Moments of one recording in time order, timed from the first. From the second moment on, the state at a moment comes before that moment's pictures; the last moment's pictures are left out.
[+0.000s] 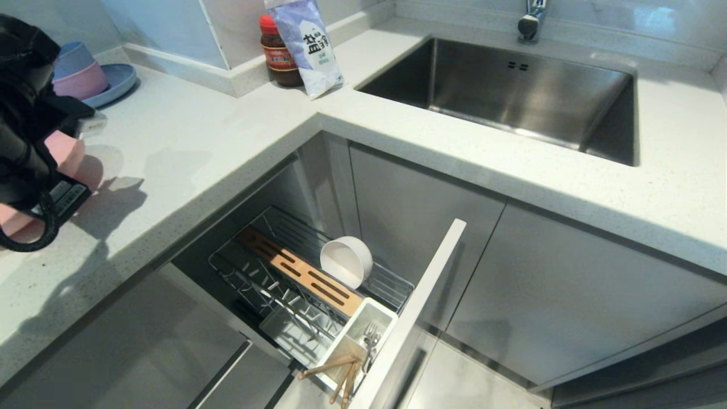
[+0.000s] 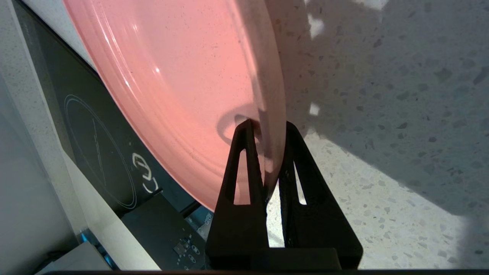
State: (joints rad) left arm -0.03 1.62 -1.80 1.03 0.64 0.39; right arm 0.00 0.00 0.00 0.00 0.00 0.02
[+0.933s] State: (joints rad) left arm -0.11 1.56 -1.82 1.01 0.33 0.16; right arm 0.00 0.00 0.00 0.00 0.00 0.02
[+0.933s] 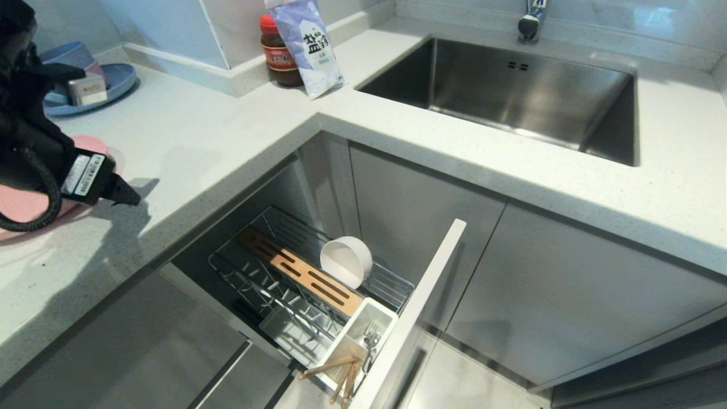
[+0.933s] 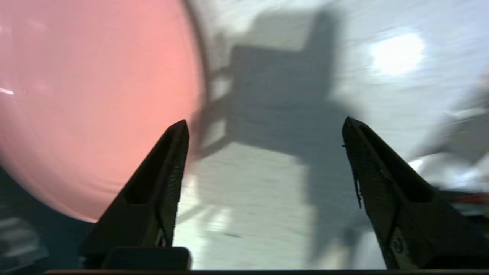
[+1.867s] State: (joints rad) left arm -0.24 1.23 -1.59 0.59 0.06 -0.31; right arm 0.00 0.00 0.00 0.00 0.00 0.02
